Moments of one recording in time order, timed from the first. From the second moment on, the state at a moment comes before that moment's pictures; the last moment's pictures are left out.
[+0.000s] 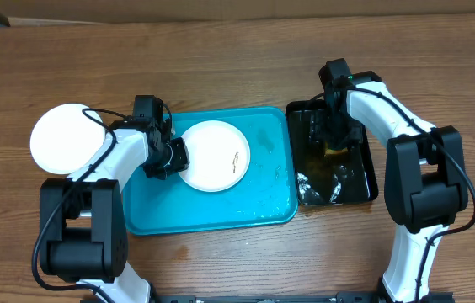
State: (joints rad) left arm -0.05 1.82 1.06 -0.69 0.22 -0.34; right arm 0.22 2.12 1.52 -0.95 0.03 0.30
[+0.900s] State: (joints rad) left arm -0.43 1.64 1.06 -0.74 -0.32 -0.51; right arm 0.22 1.92 1.66 -1.27 -0.03 0.30
